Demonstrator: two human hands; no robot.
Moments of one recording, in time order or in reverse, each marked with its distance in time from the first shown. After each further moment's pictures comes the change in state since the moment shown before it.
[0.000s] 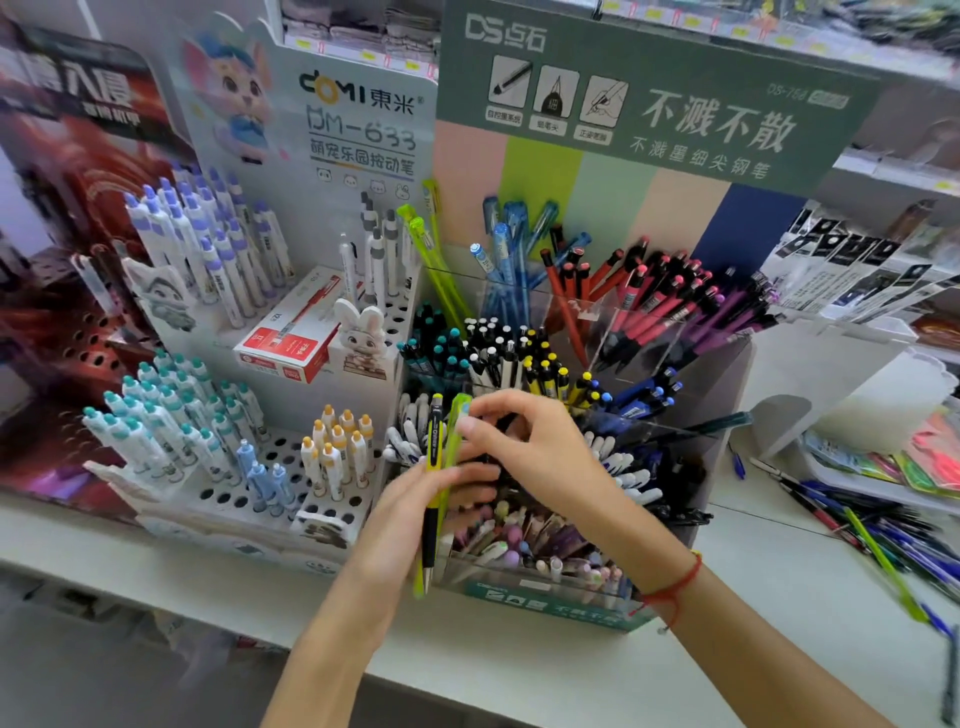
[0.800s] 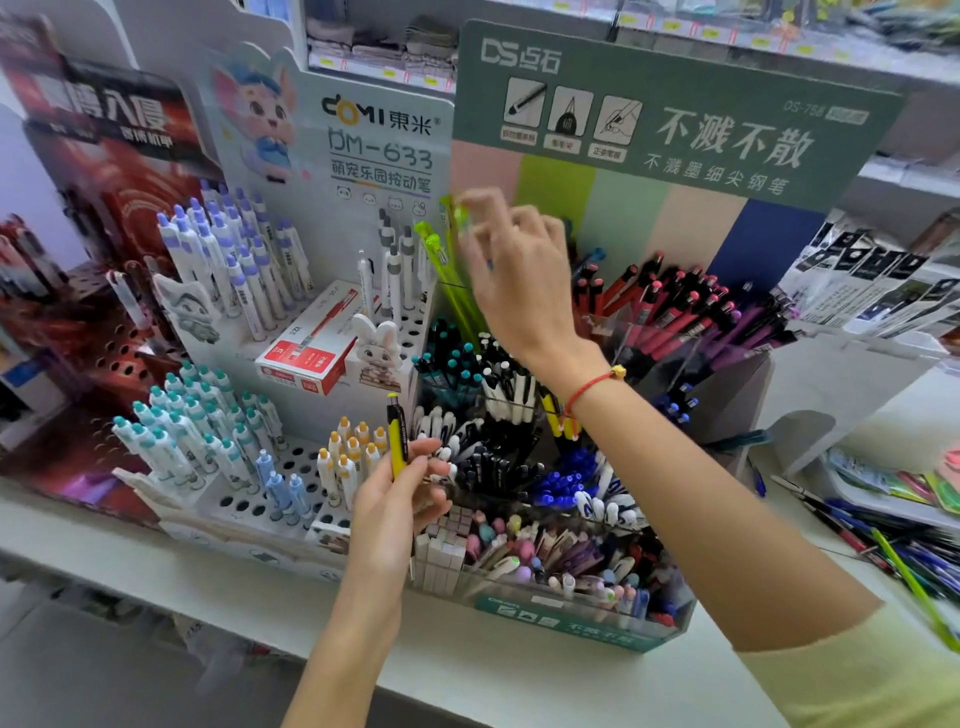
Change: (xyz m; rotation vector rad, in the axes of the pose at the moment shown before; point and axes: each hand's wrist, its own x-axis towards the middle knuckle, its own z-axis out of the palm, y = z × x) left_hand 0.012 0.000 -0.005 -0.118 0.344 0.074; right_hand 0.132 -0.043 -0.009 -0.606 0.608 -0.759
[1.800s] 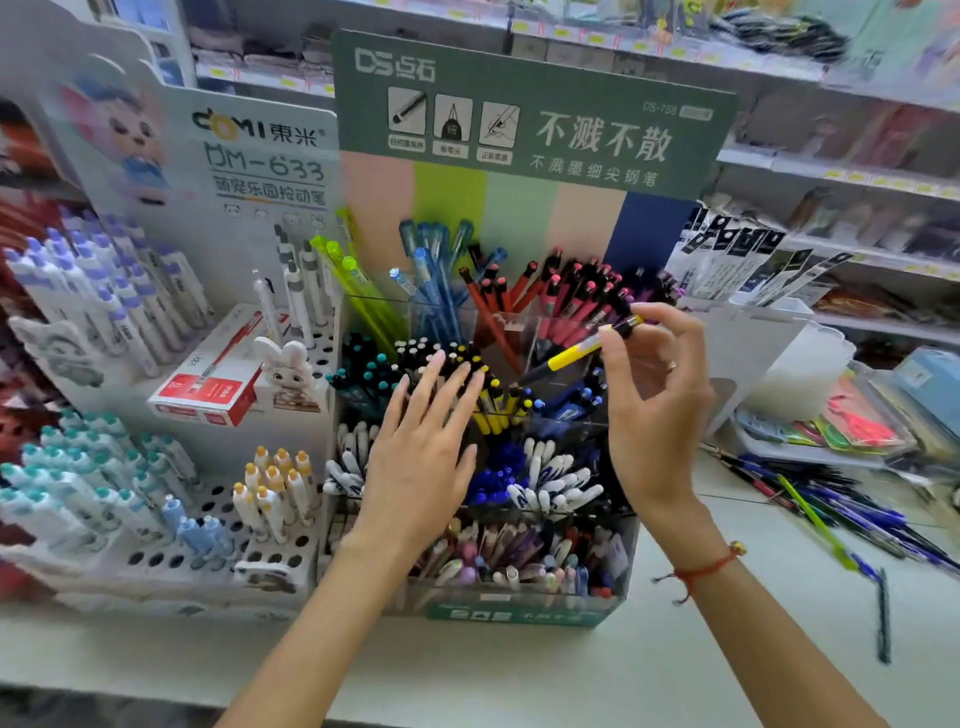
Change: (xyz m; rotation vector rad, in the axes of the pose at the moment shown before) left_hand 0.059 -0.024 0.055 1.521 -0.249 1.067; right_hand -0.110 0.018 -0.139 0.266 0.352 0.513
